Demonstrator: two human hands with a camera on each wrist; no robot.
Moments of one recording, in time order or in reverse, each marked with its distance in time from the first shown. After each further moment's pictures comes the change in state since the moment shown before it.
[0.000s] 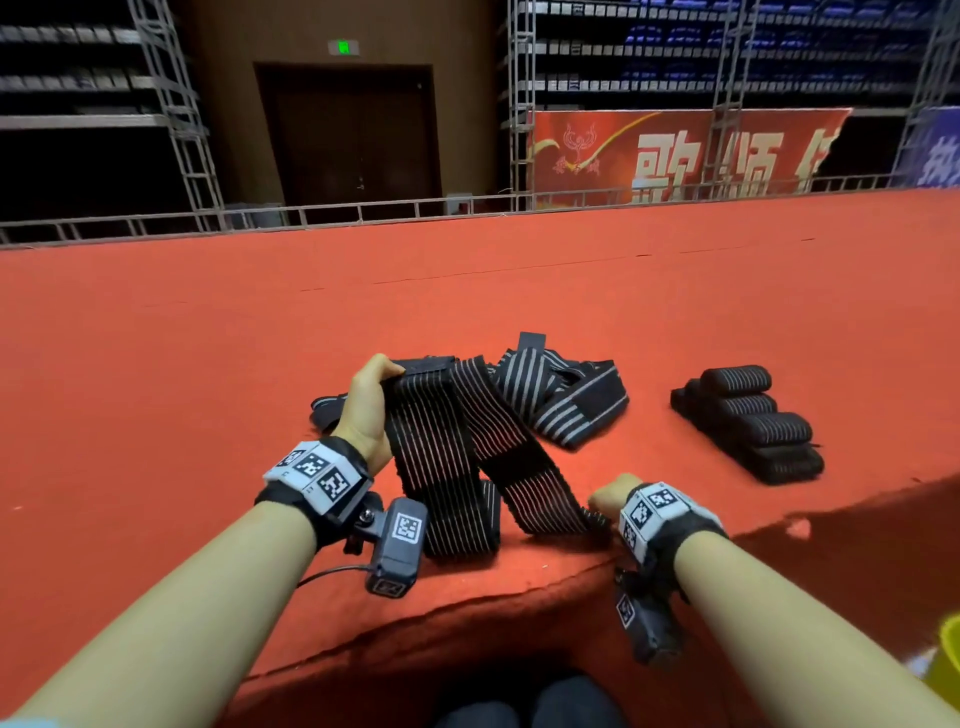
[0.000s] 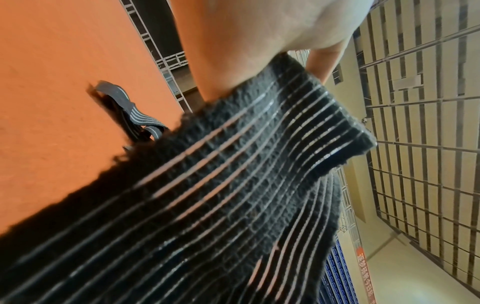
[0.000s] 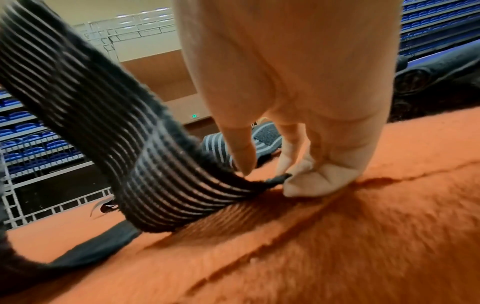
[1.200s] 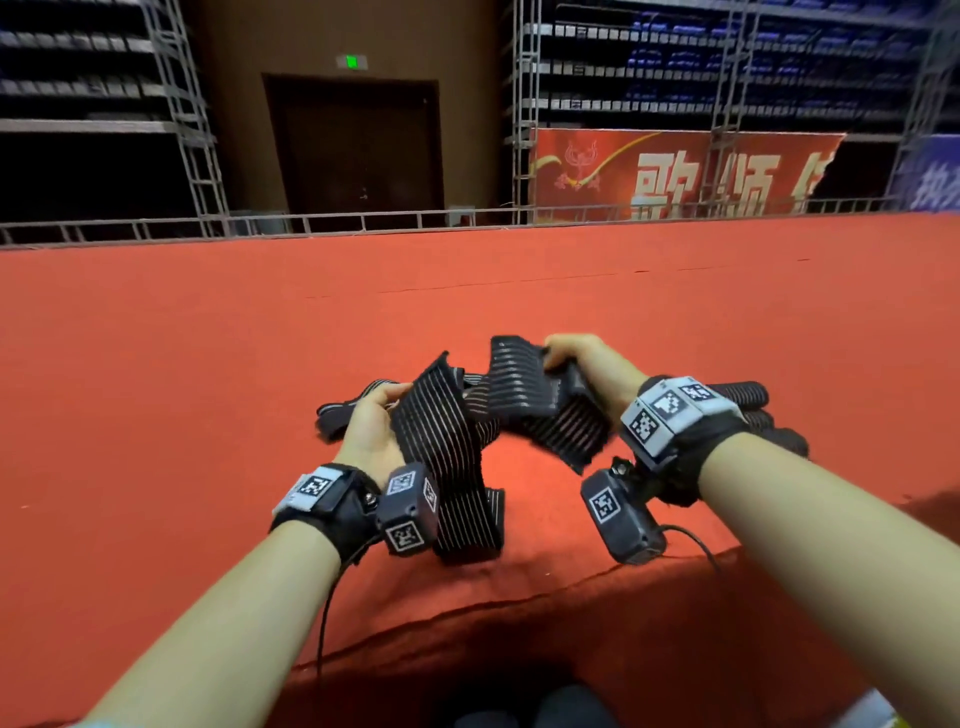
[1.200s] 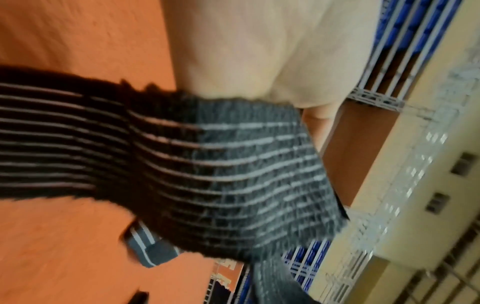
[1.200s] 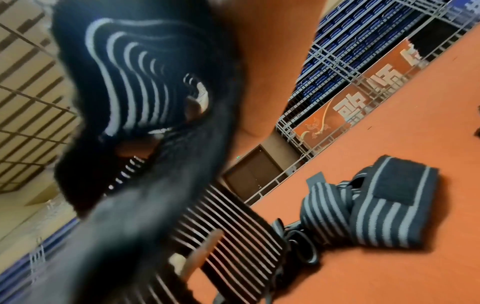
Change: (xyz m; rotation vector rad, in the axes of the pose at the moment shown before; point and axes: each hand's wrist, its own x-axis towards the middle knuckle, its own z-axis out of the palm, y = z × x) left_hand -0.008 -0.006 -0.015 -0.375 -0.108 -0.254; right_hand -0.079 -0.101 -0.080 1.041 -0.165 -0.543
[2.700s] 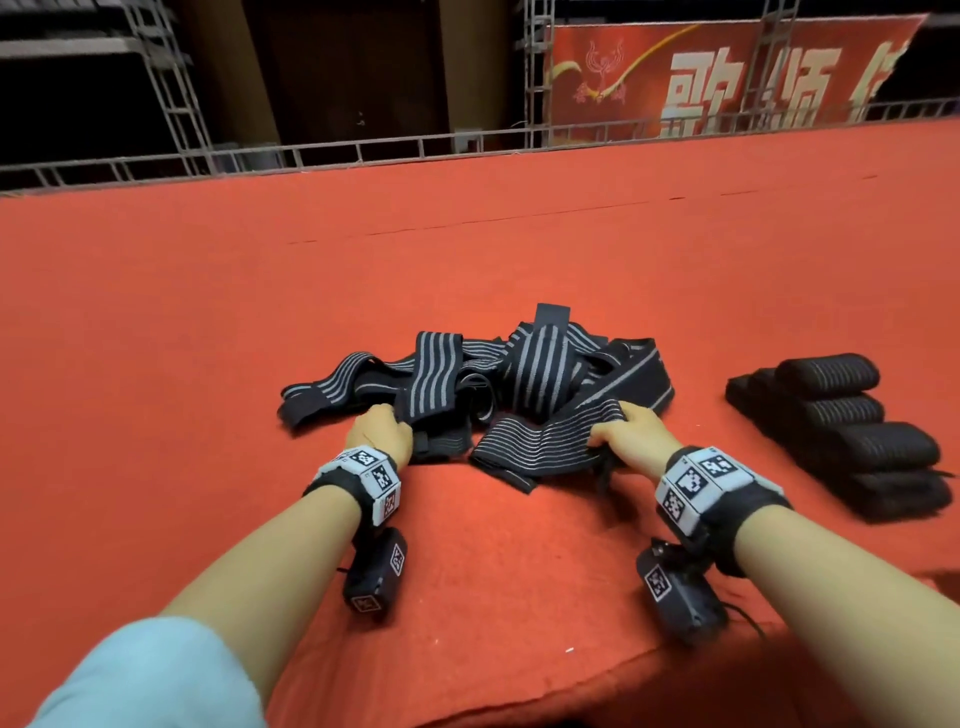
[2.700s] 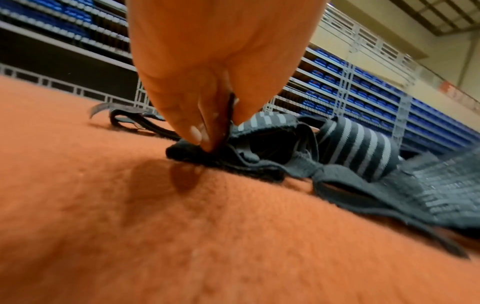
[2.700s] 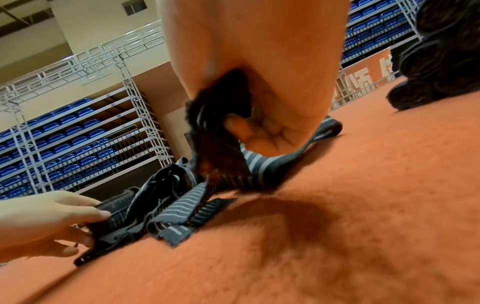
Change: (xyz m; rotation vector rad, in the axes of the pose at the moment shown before) left_hand 0.180 -0.029 -0.080 1.726 0.644 0.177; right_hand 0.134 0.144 -0.100 -0.493 0.365 0.168
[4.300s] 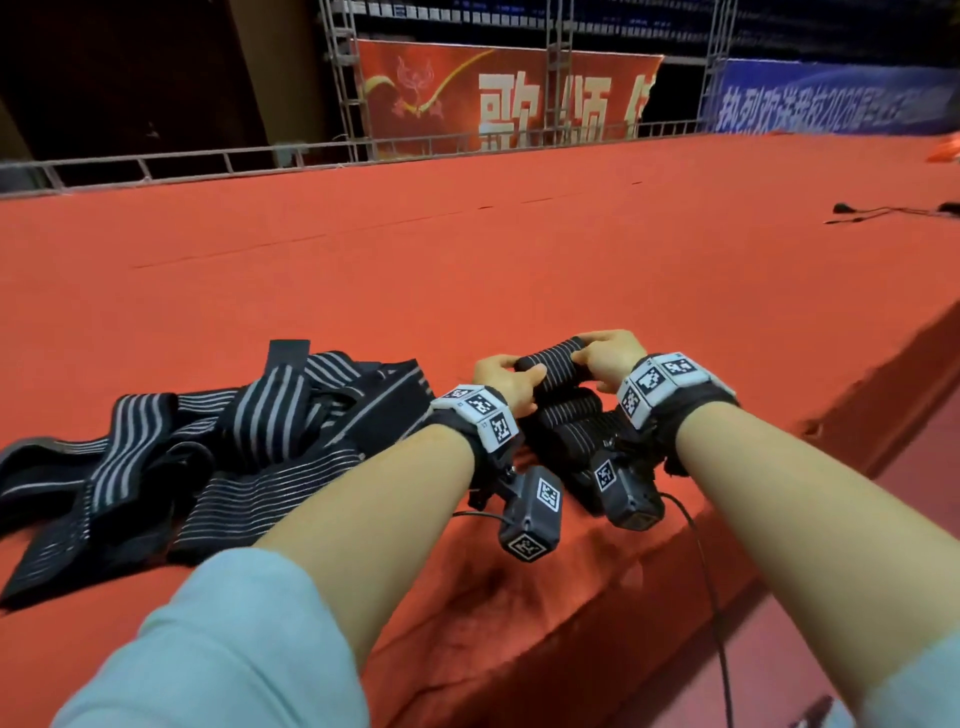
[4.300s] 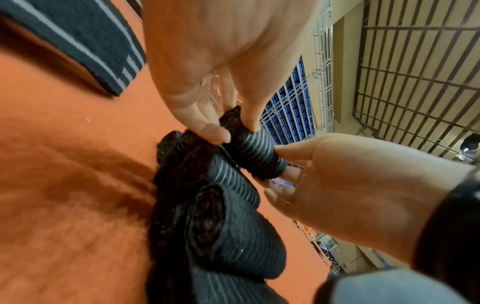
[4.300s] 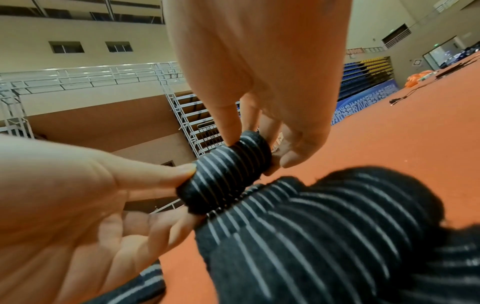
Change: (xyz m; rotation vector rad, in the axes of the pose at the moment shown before) left_hand -0.125 0.376 0.164 -0.869 -0.581 0.097; right_hand 0.059 0.043 -0.263 0.116 0.332 0.122
